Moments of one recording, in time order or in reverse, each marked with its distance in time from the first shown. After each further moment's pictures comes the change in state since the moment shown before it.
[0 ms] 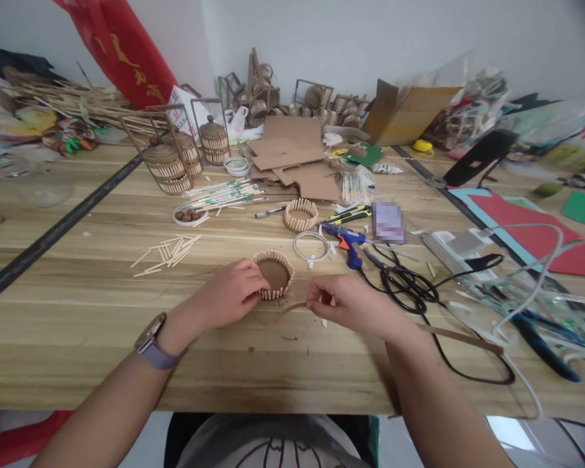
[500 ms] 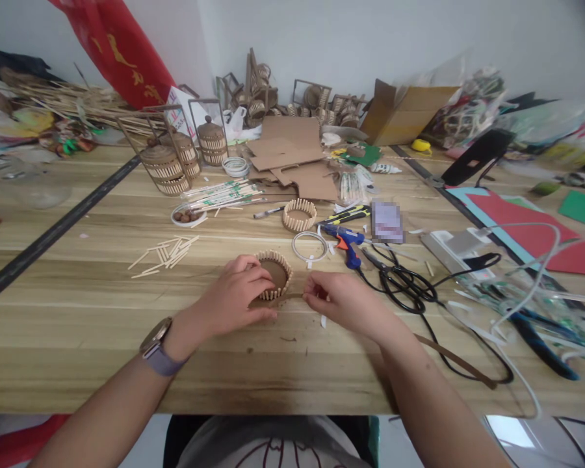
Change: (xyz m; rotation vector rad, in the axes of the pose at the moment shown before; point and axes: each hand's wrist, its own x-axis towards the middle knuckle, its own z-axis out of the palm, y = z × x) left_hand 0.001 0.012 0.004 0.070 0.027 -0.049; right_hand 0.004 -0.005 0.006 -0.084 0.085 0.119
